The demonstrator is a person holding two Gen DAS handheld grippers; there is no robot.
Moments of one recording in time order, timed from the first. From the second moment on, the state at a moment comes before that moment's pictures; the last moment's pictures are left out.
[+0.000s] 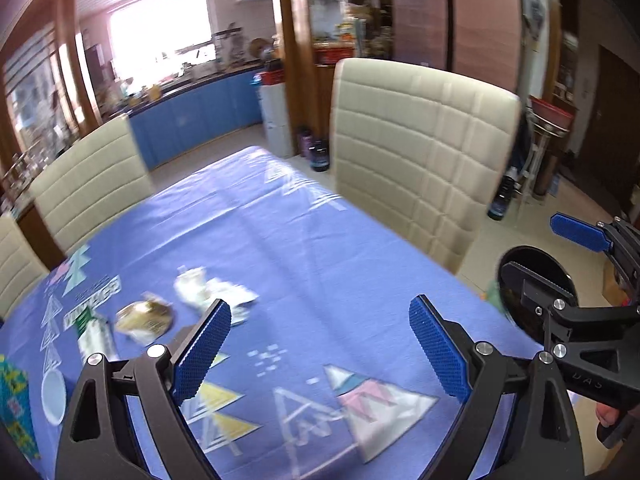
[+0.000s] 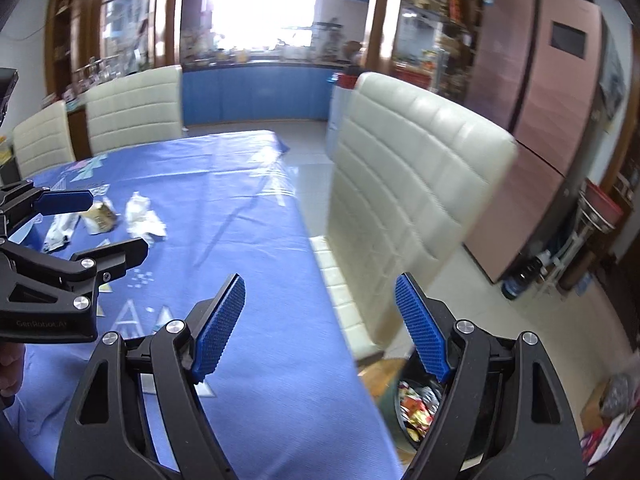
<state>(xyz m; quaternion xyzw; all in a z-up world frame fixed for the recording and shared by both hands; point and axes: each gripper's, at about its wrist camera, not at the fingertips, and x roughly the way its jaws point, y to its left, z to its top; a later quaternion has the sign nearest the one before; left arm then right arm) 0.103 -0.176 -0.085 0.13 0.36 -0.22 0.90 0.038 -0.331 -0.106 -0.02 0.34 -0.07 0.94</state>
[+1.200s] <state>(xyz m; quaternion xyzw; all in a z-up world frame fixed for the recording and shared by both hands) 0.230 0.022 -0.185 0.06 0.44 -0.05 0.90 0.221 -0.137 -0.183 -0.12 0.41 0.09 0.90</state>
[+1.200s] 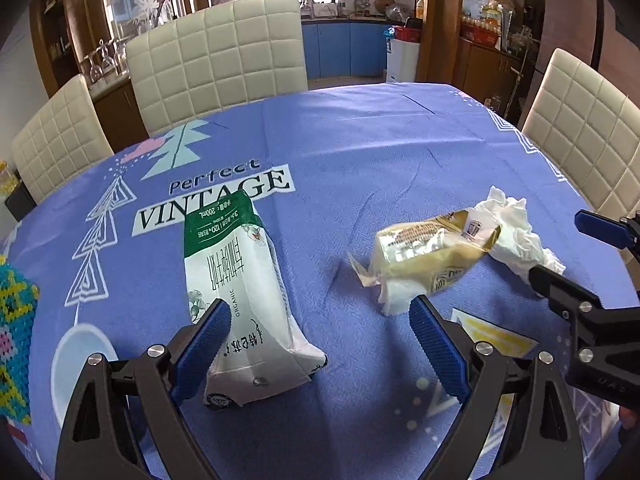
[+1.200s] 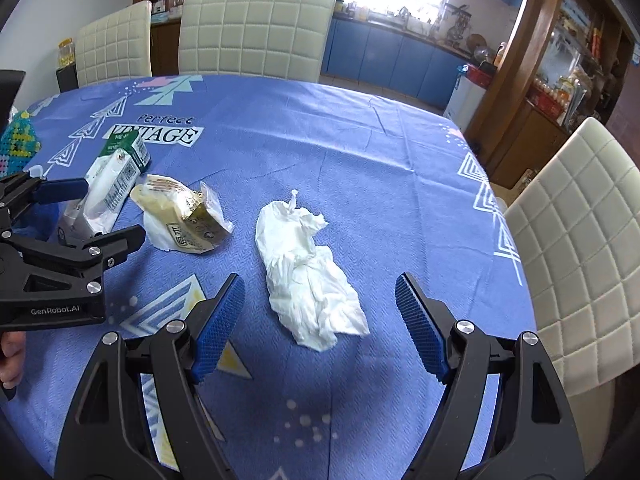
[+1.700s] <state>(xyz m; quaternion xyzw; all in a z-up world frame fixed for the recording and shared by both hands) 0.221 0.016 -0.192 0.12 0.40 -0.01 0.91 0.231 -0.123 -0.209 -0.12 0.44 0.13 0.88</state>
